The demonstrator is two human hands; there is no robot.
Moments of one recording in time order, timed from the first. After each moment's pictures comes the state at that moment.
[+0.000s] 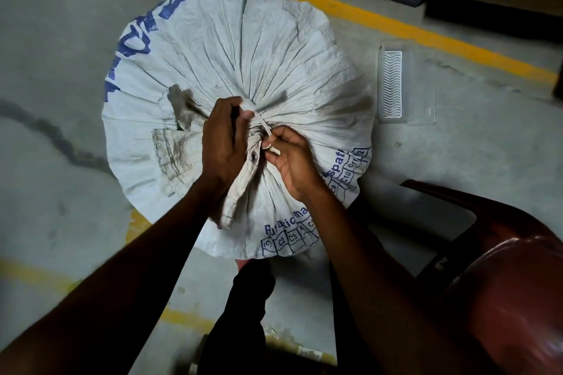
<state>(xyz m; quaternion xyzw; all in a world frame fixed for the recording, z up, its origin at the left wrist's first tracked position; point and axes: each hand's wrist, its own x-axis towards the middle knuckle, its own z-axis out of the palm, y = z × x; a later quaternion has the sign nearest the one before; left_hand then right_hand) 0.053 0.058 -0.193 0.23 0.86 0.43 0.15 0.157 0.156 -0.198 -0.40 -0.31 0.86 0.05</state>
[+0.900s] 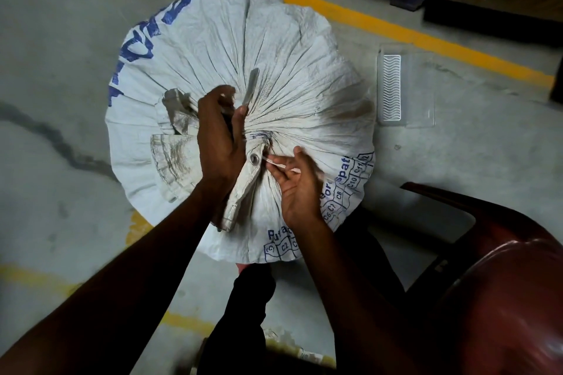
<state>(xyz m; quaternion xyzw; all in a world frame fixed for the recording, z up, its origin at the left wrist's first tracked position) 0.050 0.062 -0.182 0.18 0.86 0.46 0.11 0.178 0.126 -0.189 -0.52 -0.16 0.81 0.20</state>
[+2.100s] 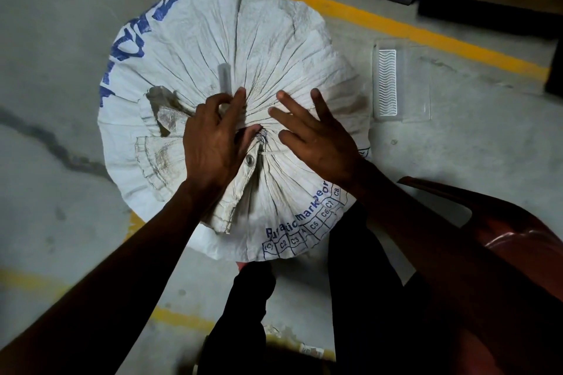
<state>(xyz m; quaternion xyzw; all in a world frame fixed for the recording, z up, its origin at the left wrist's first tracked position) 0.044 0.050 -0.166 0.38 0.91 0.16 0.04 0.176 0.236 -0.170 0.09 -0.98 0.00 0.16</state>
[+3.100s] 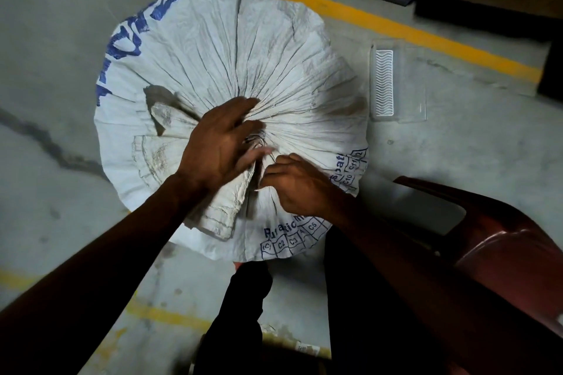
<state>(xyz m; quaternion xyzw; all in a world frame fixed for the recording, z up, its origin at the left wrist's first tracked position) 0.030 0.047 -0.153 0.55 0.80 0.20 0.12 0.198 0.180 -0.183 0.06 -0.95 0.26 -0.14</state>
